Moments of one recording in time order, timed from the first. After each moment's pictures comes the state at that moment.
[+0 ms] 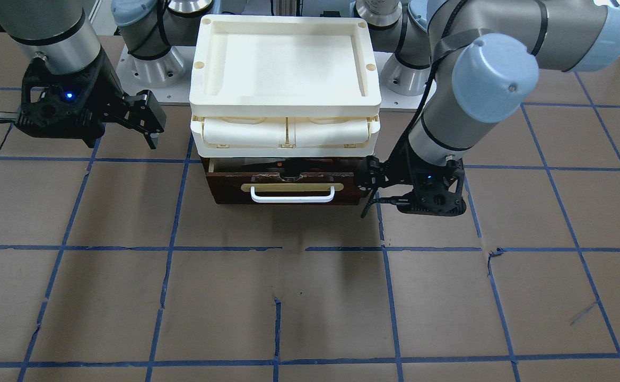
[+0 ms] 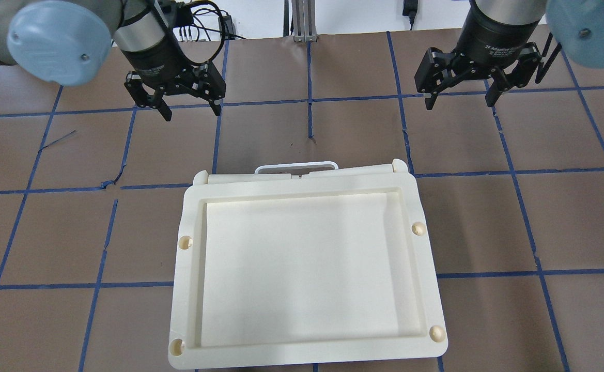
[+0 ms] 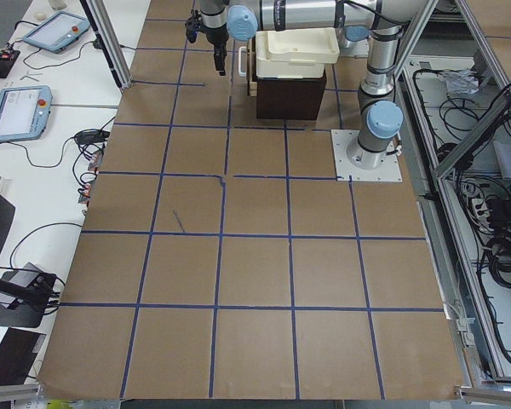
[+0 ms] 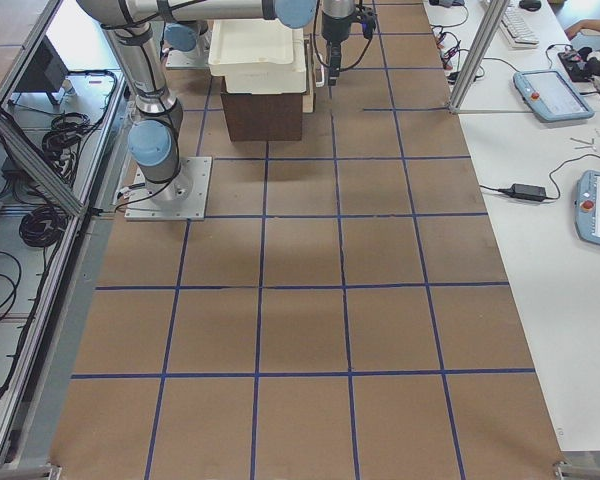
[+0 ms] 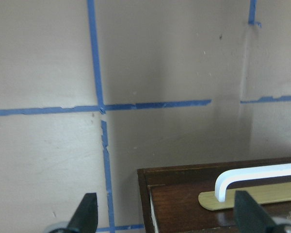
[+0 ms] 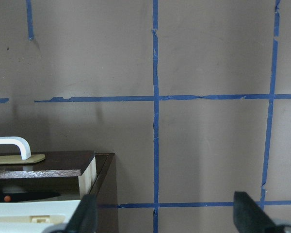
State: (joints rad) left arm -1.59 -1.76 -1.45 -1.53 1.49 -0.03; right arm 1.58 -1.51 1.49 -1.54 -1.57 0.01
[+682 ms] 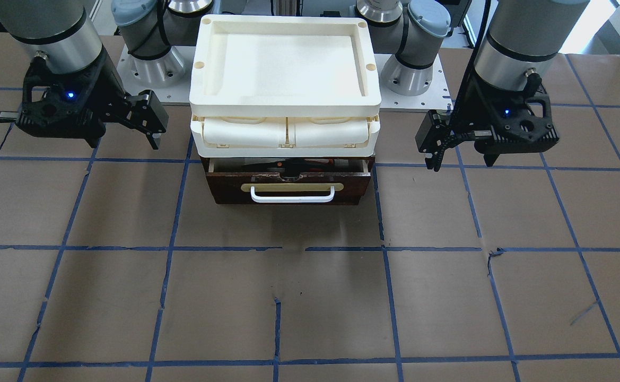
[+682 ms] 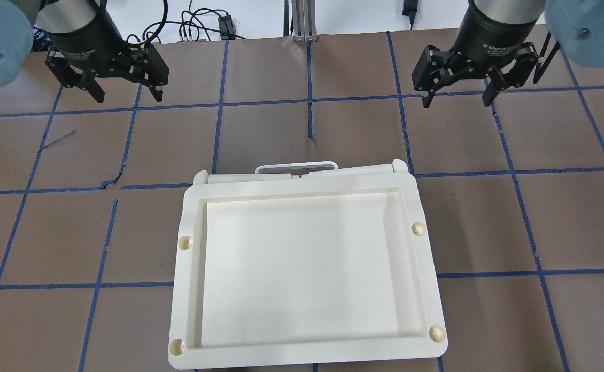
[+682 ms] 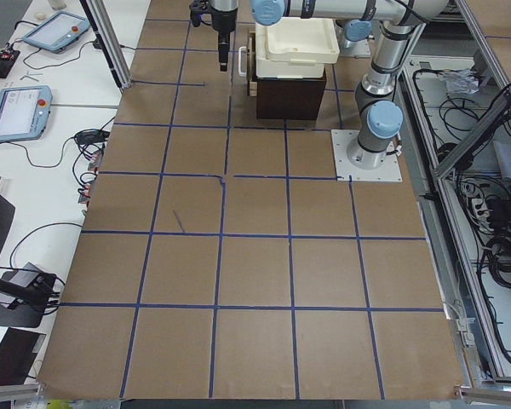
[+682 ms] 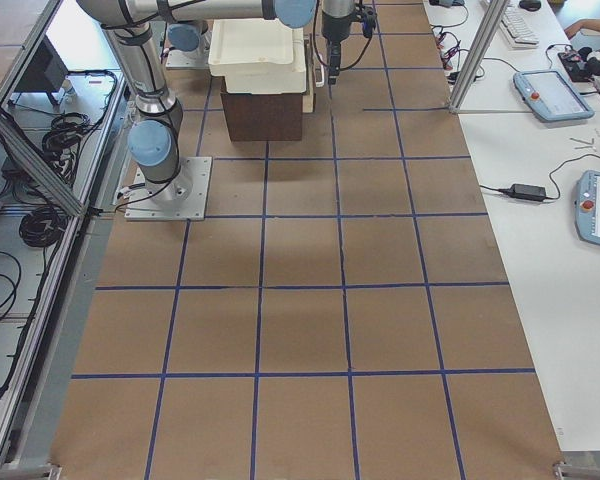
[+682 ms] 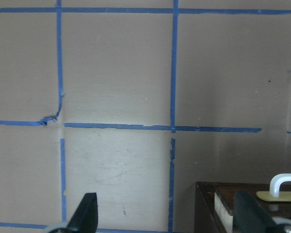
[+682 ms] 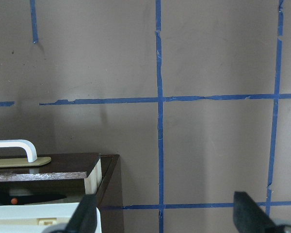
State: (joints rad) left arm -1.54 -1.64 -1.48 -1.52 1.64 0.01; right arm 1.58 -1.51 1.49 -1.54 -1.56 0.03
